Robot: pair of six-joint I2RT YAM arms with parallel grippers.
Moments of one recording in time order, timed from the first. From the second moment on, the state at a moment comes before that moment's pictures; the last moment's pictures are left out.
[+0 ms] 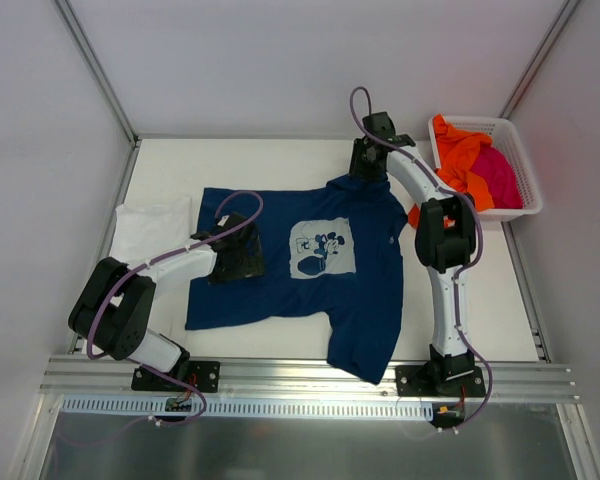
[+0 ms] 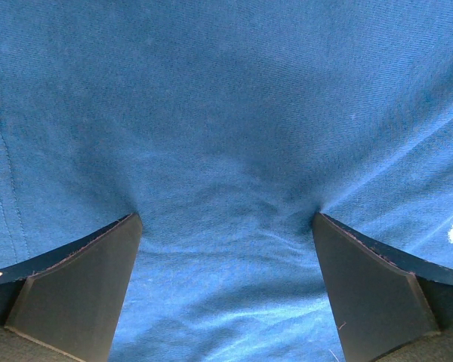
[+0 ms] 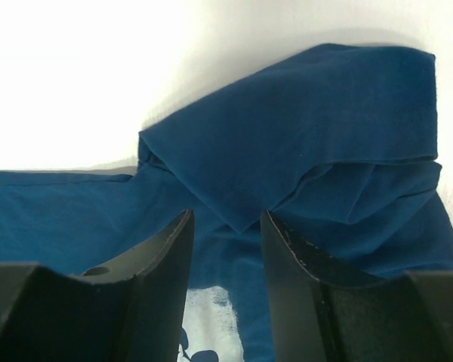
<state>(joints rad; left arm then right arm) -0.51 1.48 0.77 -0.48 -0.19 -0.67 0.31 2.29 2.06 -0.71 0.01 0.40</state>
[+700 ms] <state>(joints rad) -0.51 1.48 0.77 -0.48 -0.19 -0.67 0.33 2.34 2.08 -0.77 0.13 0.37</state>
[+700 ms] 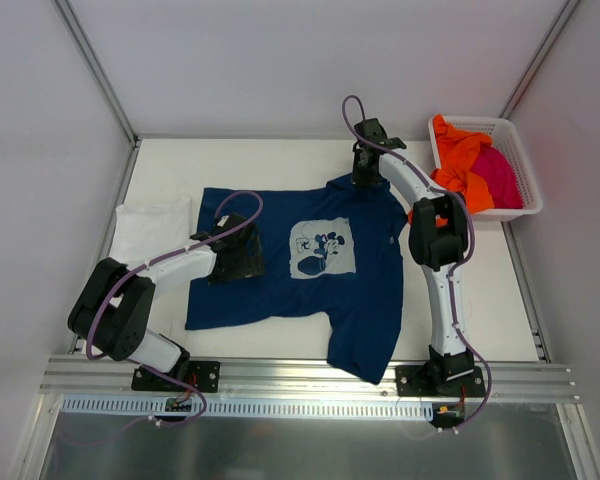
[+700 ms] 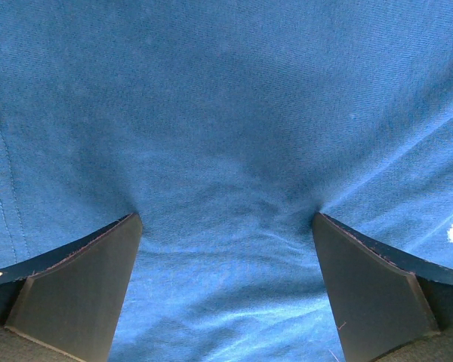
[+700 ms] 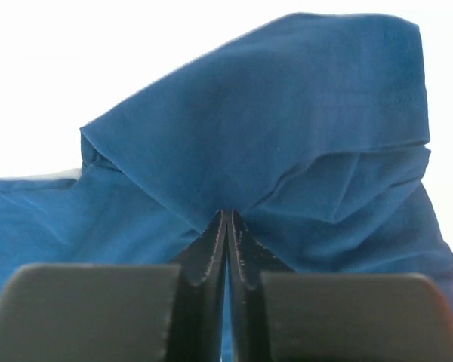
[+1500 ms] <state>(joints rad) -0.51 1.48 0.77 -0.48 -0.19 -0.67 0.34 2.37 2.09 -0.75 0.15 0.37</state>
